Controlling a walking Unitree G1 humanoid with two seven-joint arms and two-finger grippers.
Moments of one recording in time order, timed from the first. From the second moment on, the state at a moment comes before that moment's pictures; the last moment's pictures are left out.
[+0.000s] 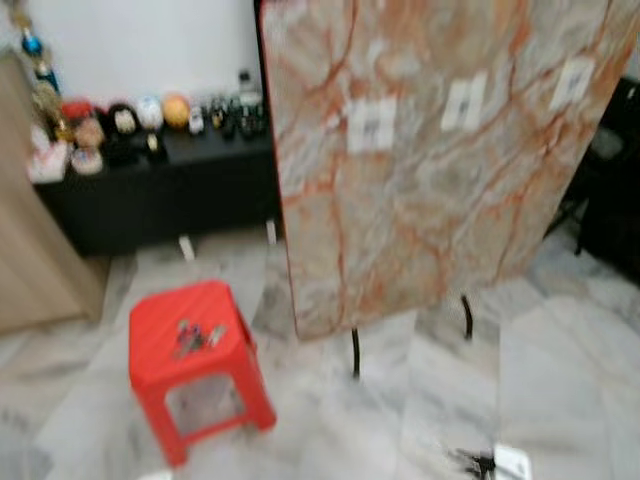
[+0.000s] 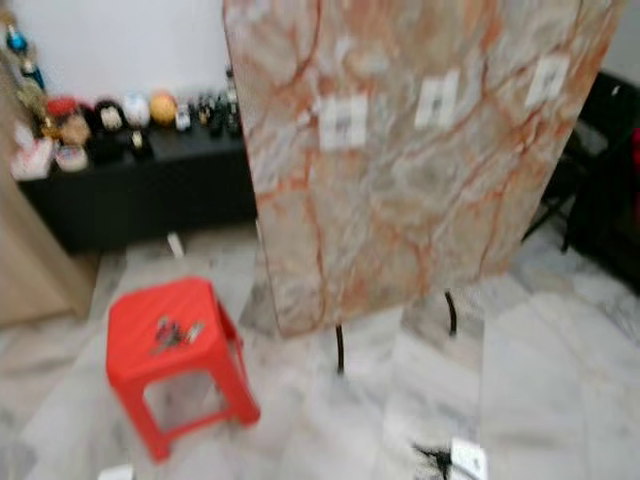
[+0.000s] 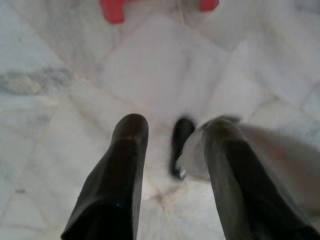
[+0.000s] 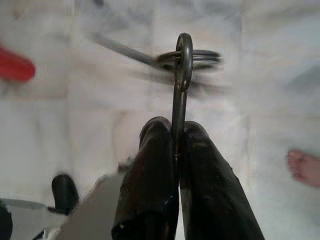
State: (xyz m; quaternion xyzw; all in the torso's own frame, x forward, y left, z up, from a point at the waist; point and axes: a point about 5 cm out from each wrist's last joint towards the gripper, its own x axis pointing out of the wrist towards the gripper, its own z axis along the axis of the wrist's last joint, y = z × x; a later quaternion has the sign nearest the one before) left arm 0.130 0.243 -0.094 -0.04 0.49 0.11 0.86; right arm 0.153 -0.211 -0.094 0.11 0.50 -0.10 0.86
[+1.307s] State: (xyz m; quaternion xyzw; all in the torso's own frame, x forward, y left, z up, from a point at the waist) left arm 0.132 0.243 -0.093 -0.04 0.49 0.11 0.86; right arm 0.169 -0.203 -0.086 0.08 0.44 -0.04 0.89
